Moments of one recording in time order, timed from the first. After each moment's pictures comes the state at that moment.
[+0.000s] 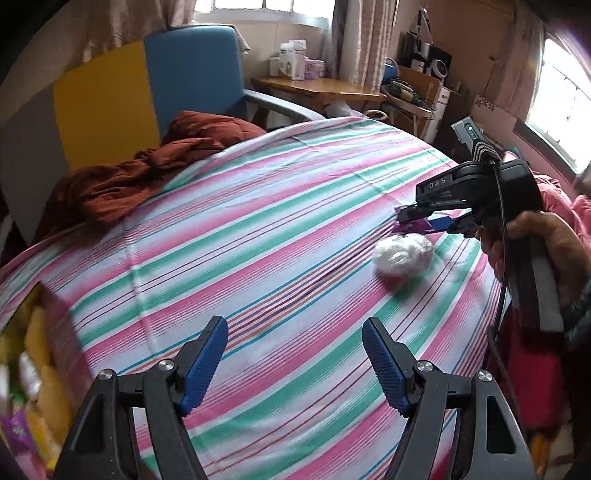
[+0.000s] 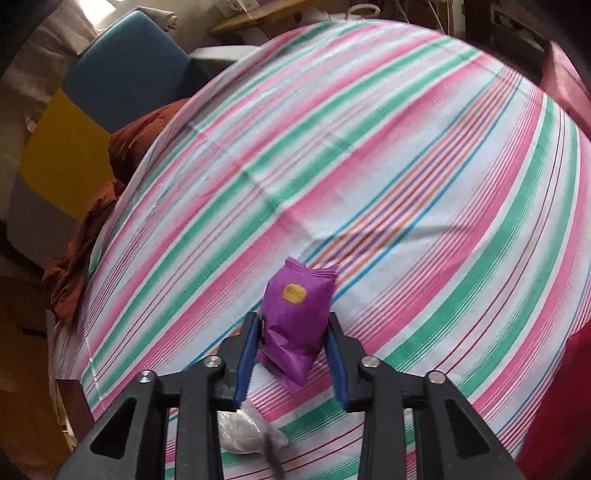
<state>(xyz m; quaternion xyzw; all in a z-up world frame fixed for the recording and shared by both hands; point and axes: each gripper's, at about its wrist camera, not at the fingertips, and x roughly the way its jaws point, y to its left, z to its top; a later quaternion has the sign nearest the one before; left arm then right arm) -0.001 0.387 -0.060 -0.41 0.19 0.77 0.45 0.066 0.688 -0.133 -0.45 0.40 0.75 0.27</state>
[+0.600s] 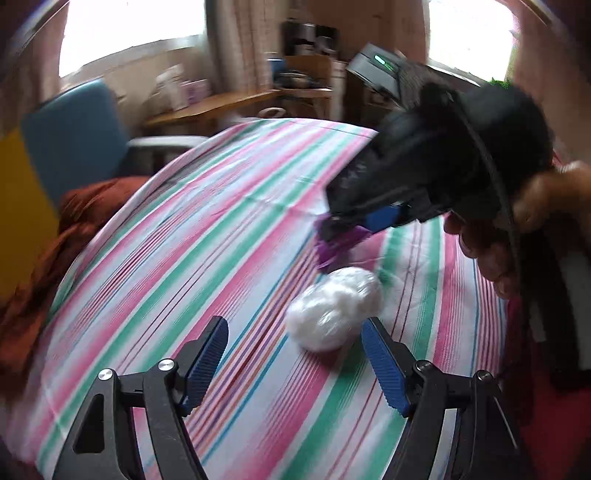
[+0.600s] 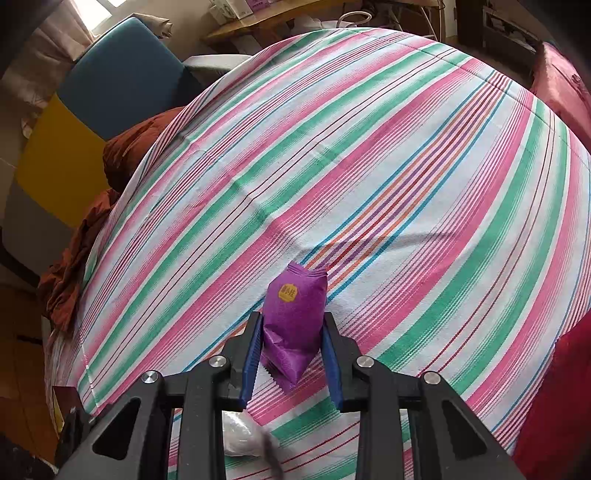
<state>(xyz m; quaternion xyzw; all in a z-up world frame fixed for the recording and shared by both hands) 0.021 0.497 -0.091 -0.30 0.29 0.68 0.60 0.067 0.687 -0.134 -0.45 0.40 0.74 0.29</state>
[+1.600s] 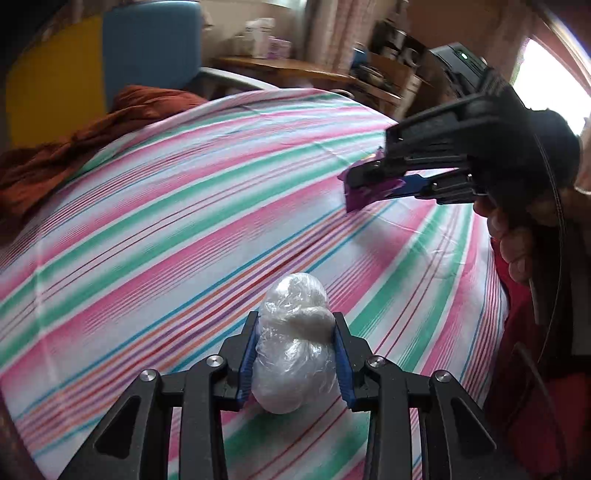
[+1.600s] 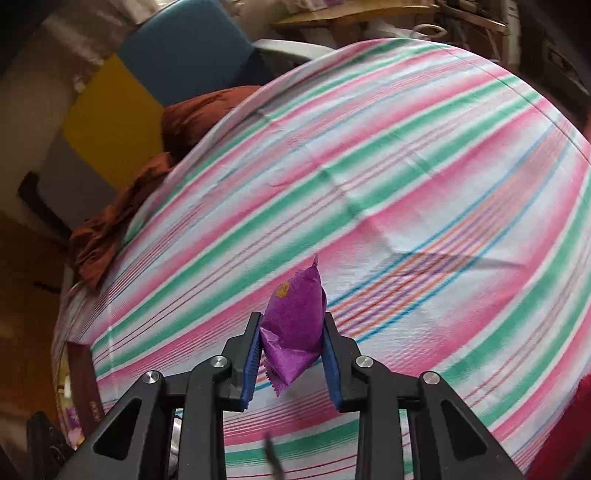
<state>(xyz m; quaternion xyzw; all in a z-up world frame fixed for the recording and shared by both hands) 0.003 0.429 -0.110 -0.44 0.16 0.73 0.50 0.015 0.642 -0.123 -0.46 0.35 0.80 0.17</state>
